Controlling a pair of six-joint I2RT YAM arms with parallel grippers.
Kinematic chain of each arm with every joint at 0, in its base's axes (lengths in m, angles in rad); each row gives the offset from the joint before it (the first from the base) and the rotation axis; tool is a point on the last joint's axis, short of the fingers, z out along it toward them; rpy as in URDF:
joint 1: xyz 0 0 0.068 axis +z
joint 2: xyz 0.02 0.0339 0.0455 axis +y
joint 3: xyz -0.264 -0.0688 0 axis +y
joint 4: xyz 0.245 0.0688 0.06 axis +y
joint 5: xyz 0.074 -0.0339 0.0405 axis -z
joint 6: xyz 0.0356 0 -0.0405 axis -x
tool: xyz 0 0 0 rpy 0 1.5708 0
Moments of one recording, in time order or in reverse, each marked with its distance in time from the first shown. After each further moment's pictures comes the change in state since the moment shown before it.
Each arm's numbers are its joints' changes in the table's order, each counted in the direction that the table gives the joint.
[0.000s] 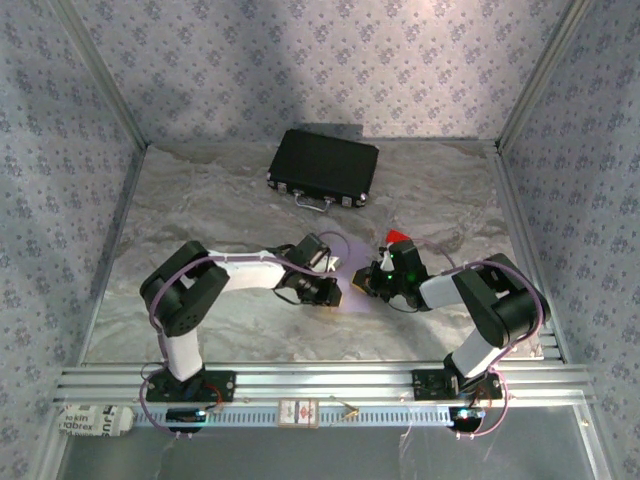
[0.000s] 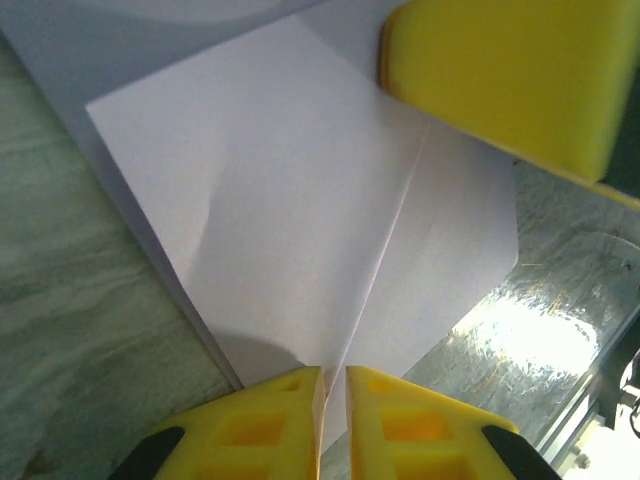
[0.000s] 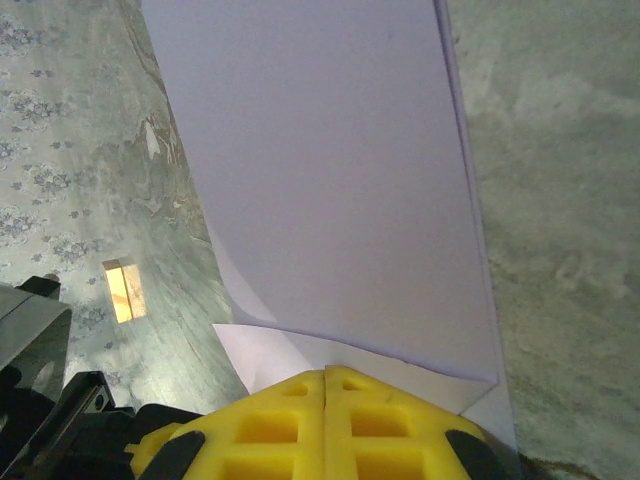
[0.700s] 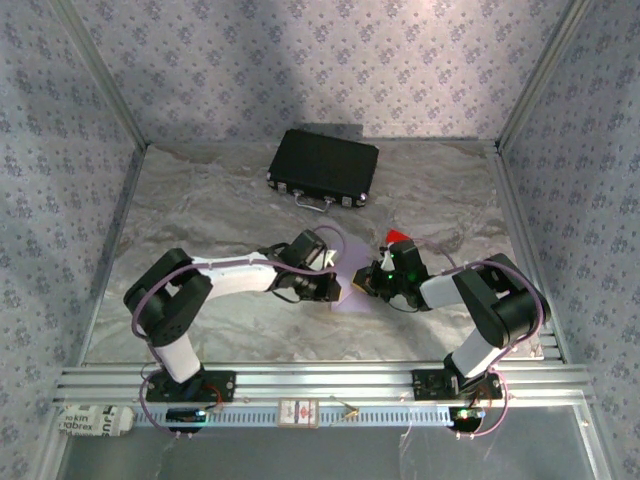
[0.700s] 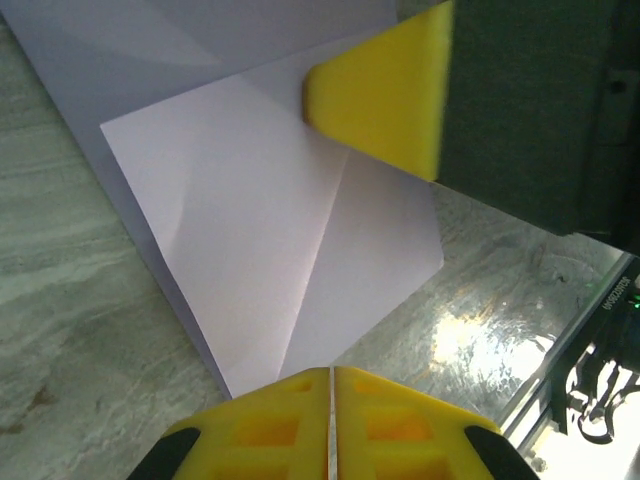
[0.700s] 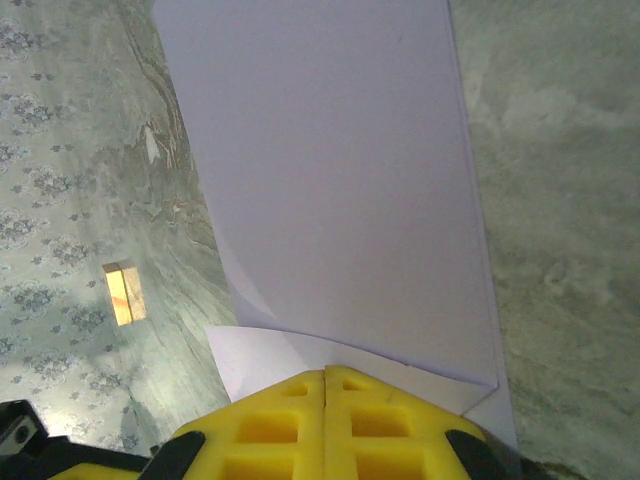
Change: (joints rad) left arm 0.001 -0.081 0.027 -0.042 -0.024 0.064; right arm -0.004 -0.002 0.000 0.001 0.001 0.000
